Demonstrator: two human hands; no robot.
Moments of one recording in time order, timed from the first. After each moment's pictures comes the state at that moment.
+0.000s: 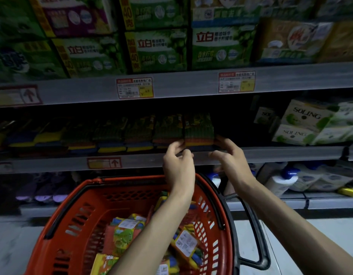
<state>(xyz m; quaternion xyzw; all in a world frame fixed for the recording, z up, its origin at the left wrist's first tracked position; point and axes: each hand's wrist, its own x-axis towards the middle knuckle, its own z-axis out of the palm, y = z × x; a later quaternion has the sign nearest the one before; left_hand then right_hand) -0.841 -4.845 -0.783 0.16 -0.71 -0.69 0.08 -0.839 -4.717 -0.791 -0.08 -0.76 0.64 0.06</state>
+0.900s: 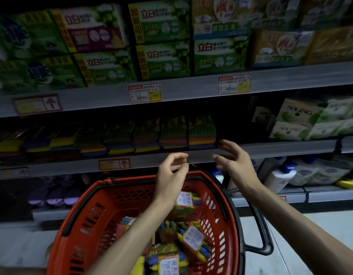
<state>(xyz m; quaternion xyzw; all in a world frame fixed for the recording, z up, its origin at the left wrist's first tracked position) -0.813 -4.910 -0.792 -0.01 -0.76 -0.65 0.00 -0.816 -4.716 -0.805 -0.07 -0.77 0.62 0.10</state>
